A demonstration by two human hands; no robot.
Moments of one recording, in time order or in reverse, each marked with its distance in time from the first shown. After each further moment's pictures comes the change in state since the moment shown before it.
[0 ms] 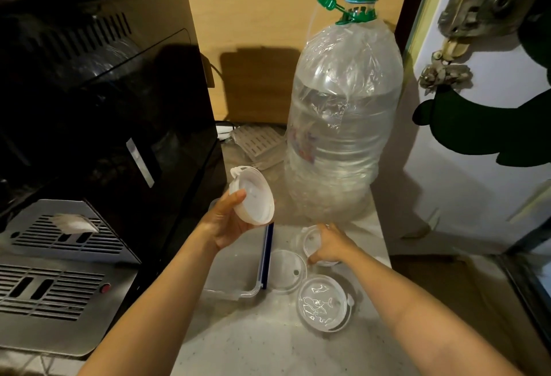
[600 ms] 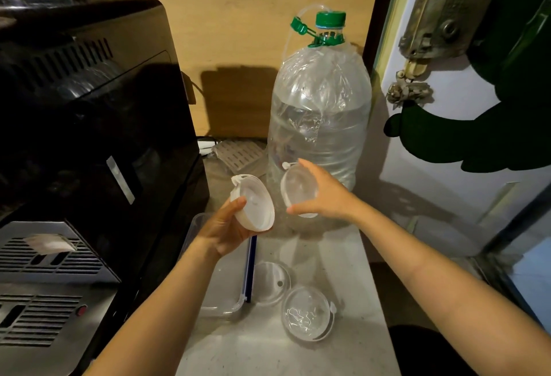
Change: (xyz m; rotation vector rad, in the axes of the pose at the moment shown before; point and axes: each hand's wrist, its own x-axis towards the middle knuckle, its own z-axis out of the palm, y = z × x) left_hand 0.011 -0.004 0.031 -0.050 -0.076 -0.033; right_hand -0.076 -0.042 -0.126 0.347 0.250 -0.392
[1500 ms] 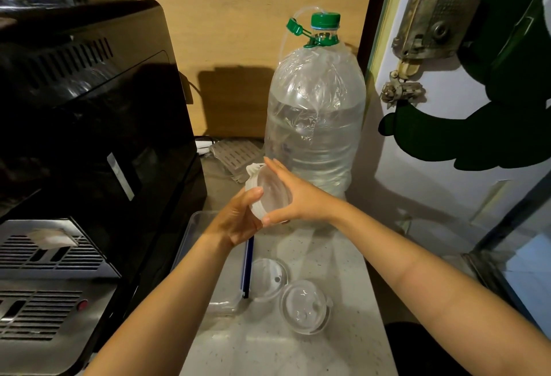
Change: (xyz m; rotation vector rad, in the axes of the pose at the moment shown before) left_hand 0.005 0.003 0.028 0.145 -0.241 0.082; right_hand -0.008 -0.029 0.018 0.040 -0.211 -0.140
